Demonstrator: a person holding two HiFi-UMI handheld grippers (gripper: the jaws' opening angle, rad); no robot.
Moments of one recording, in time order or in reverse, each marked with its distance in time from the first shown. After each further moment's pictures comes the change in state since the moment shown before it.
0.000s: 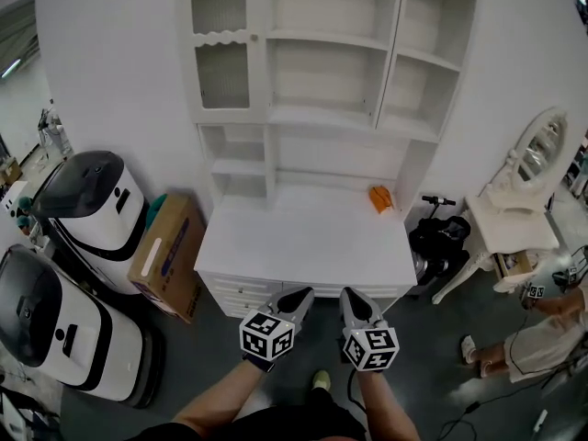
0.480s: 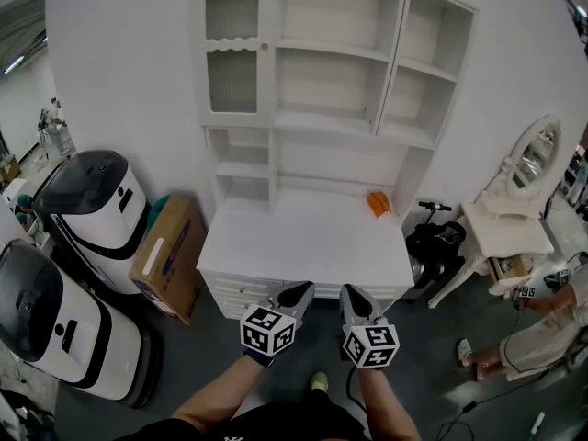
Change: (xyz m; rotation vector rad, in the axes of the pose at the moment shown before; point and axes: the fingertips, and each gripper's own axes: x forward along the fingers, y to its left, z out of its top) left arm -0.025 -0.010 0.025 0.041 -0.043 -0.003; right arm -0.016 0.026 0.021 -0.031 -0.032 -0.001
